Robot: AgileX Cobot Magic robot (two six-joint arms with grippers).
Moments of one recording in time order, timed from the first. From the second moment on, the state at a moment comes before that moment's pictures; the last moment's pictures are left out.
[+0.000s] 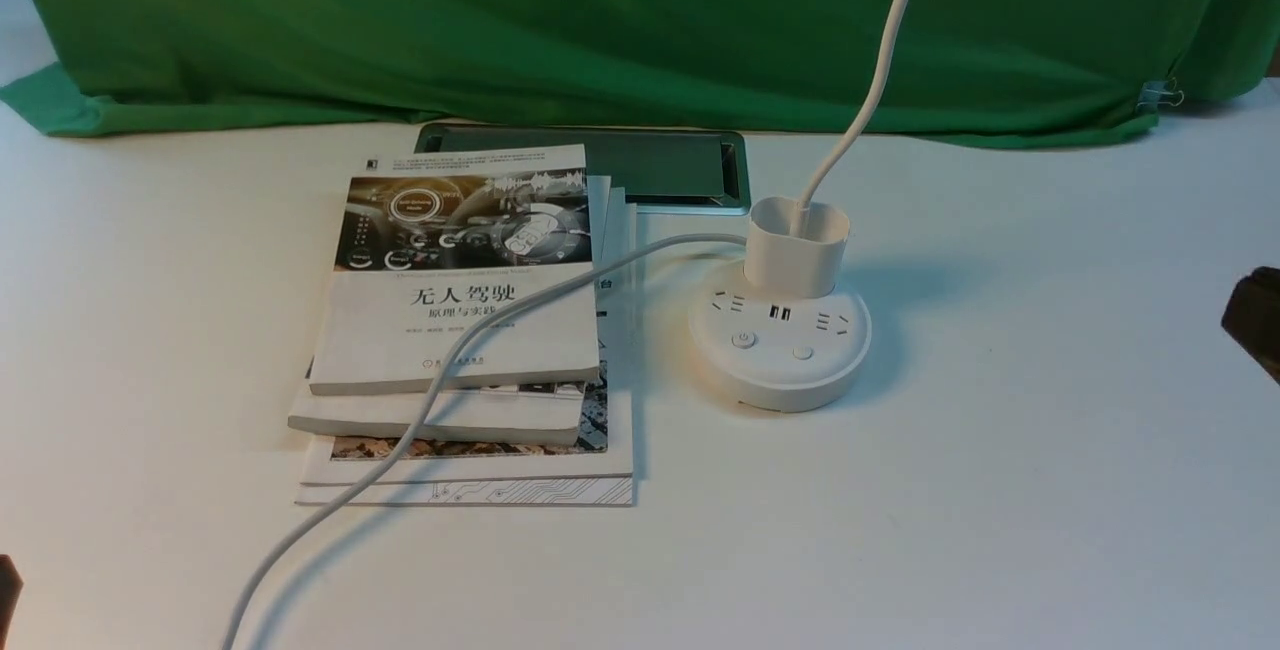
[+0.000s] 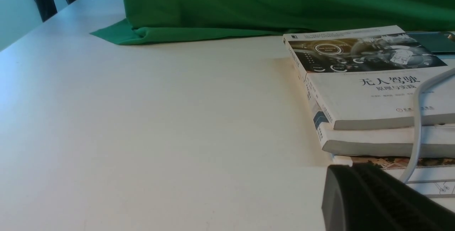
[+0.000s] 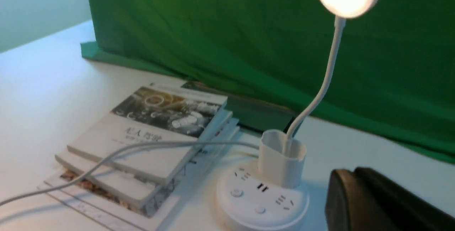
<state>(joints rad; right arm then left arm) 0.50 0.53 -0.46 0.05 0.09 -0.06 0.01 0.00 0.01 -0.05 0.22 0.08</state>
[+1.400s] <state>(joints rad) 0.00 0.00 0.01 0.00 0.21 0.08 0.01 0.00 0.01 -0.05 0.22 0.08</state>
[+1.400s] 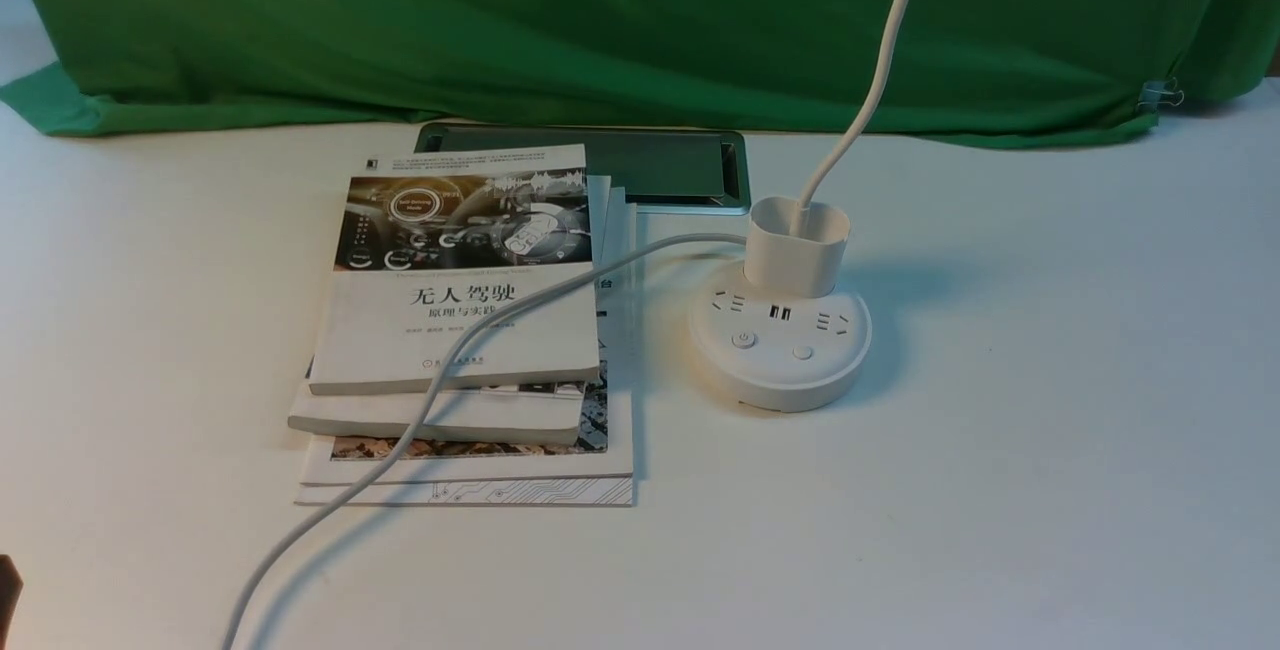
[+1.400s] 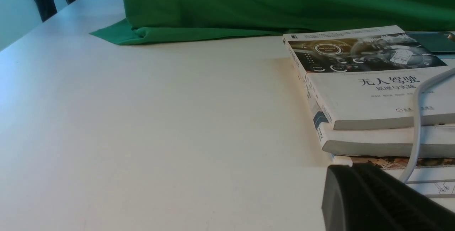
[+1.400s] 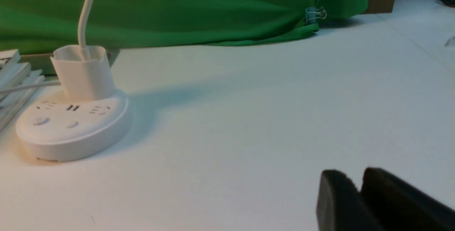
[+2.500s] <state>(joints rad) 0.00 0.00 0.01 0.00 0.22 0.08 0.01 0.00 0.01 -0.05 0.22 0.08</state>
